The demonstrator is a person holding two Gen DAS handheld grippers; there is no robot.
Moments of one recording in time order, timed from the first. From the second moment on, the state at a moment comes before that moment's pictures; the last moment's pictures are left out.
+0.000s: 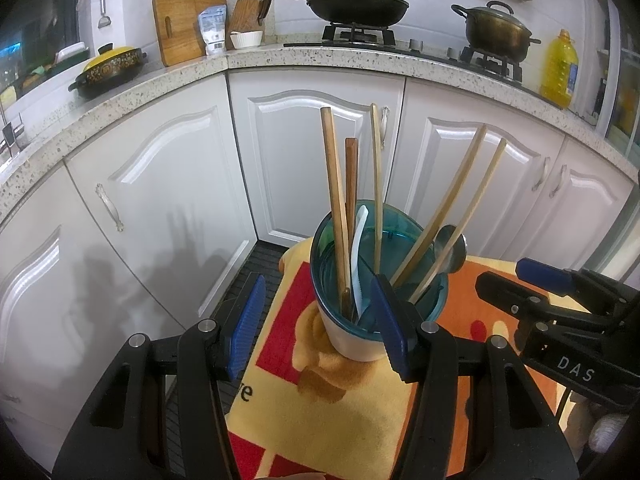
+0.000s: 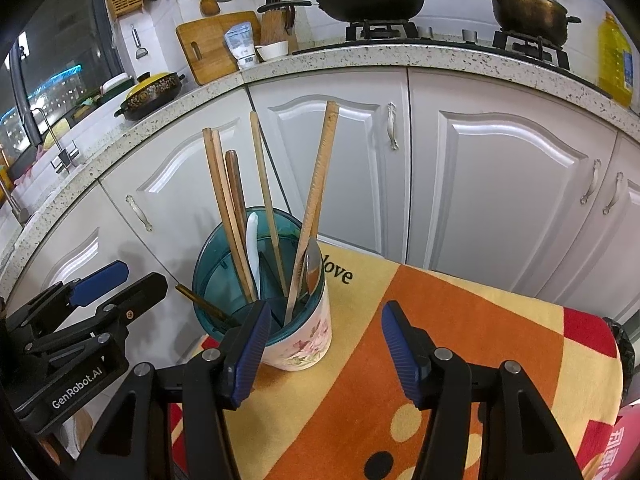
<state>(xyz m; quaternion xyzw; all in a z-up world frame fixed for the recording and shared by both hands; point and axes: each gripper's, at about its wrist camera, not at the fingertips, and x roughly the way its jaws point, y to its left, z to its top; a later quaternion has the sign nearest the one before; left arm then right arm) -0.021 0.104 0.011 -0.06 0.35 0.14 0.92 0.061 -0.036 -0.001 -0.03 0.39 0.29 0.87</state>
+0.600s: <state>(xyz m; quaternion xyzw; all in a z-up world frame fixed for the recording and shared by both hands) -0.019 0.106 0.008 -0.06 0.35 0.14 0.92 0.061 -0.035 -0.004 -0.04 0.39 0.29 0.87</state>
